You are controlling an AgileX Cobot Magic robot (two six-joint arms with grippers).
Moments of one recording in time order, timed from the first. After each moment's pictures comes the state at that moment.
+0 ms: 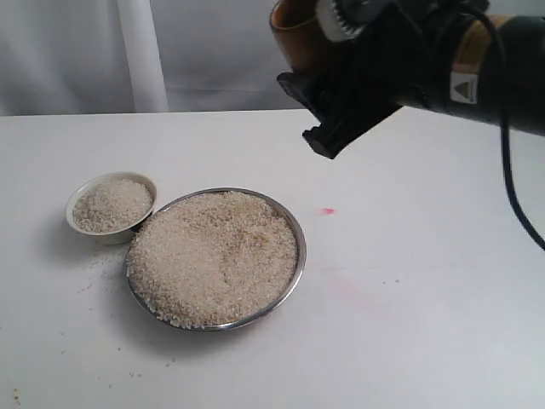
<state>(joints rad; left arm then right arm) 0.08 0.00 0.00 0.05 0.29 -0.09 0.61 1.31 -0.94 -0.56 -0.02 0.07</state>
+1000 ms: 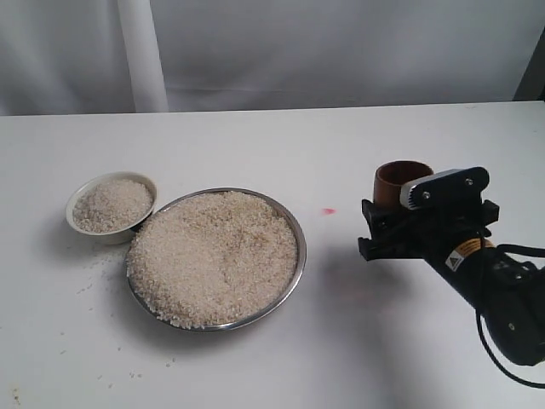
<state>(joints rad) 0.08 0.00 0.00 0.05 0.29 -0.09 0.37 1.95 -0.48 0.09 -1.08 -0.10</state>
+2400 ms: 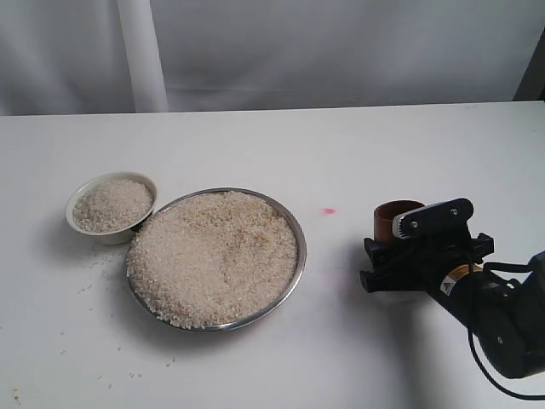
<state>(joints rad) 0.08 0.00 0.00 0.05 0.29 -0.09 0.37 2.07 -0.48 0.12 -1.02 -0.12</state>
